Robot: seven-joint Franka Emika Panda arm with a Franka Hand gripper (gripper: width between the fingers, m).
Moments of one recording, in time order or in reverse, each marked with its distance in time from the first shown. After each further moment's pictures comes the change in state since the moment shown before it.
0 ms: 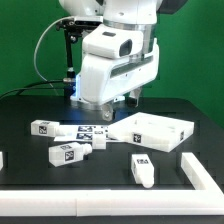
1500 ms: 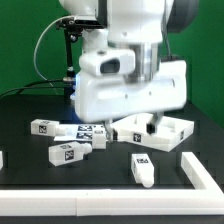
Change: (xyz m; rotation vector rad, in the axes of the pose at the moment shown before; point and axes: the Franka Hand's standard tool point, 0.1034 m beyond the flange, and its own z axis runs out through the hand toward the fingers) arm 0.054 0.026 0.047 0.004 0.115 0.611
